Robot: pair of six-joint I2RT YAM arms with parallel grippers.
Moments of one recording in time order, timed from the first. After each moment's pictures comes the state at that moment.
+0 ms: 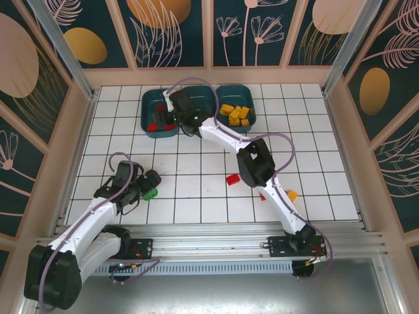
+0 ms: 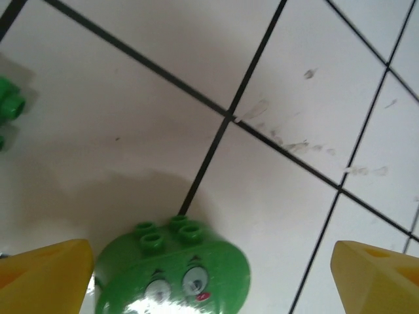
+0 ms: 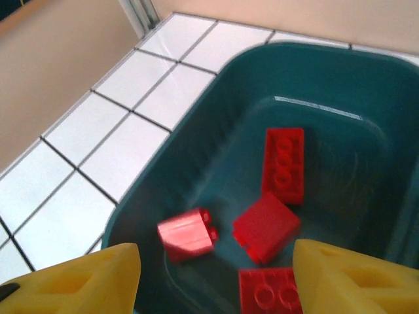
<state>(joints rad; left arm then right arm) -0.27 0.92 0.41 -0.48 0.02 -0.88 0.79 2.48 2.22 -0.24 -0.07 0.25</state>
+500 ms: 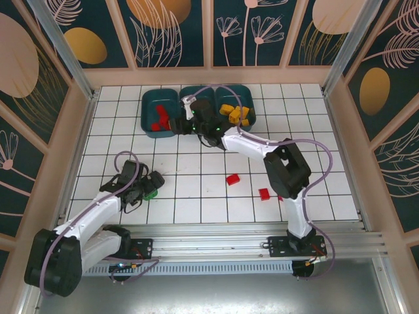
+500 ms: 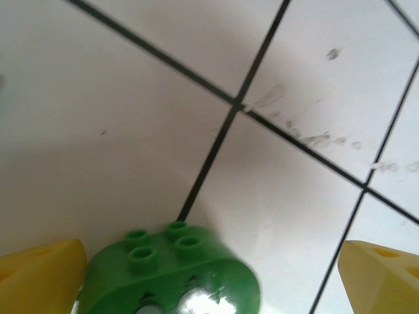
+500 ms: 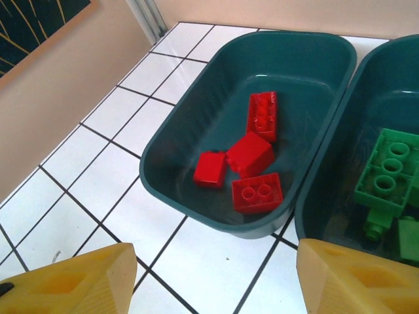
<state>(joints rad) -0.31 1.04 0.41 -0.39 0.03 -0.89 0.77 2.01 1.53 0.04 -0.08 0.31</state>
